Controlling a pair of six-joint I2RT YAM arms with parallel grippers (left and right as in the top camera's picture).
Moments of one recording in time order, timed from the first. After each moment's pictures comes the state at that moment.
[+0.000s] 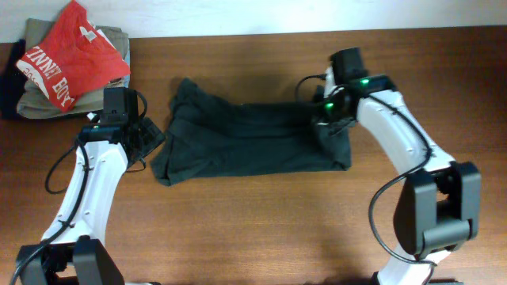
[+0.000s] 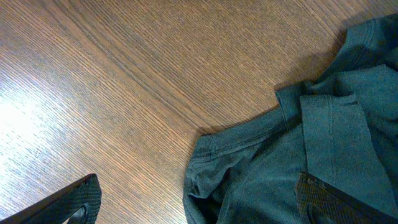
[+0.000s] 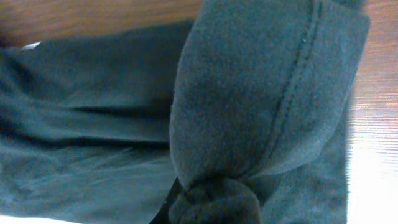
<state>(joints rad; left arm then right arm) 0.04 1.58 1.18 -0.83 -0.20 -0.65 0.20 1.90 1.50 -0.83 -0.15 0.31</state>
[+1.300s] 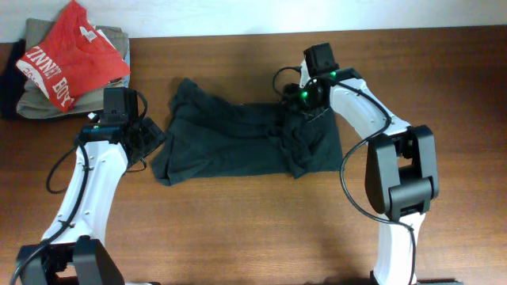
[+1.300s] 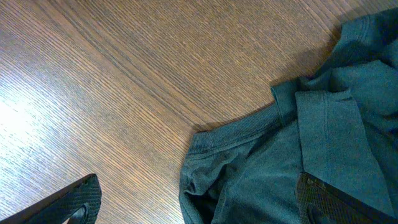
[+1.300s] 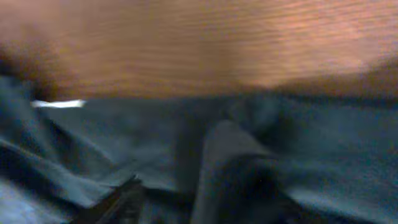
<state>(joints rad) 0.04 1.58 1.18 -0.83 -0.18 -0.65 0.24 2.19 1.69 -0.64 -0.33 0.39</state>
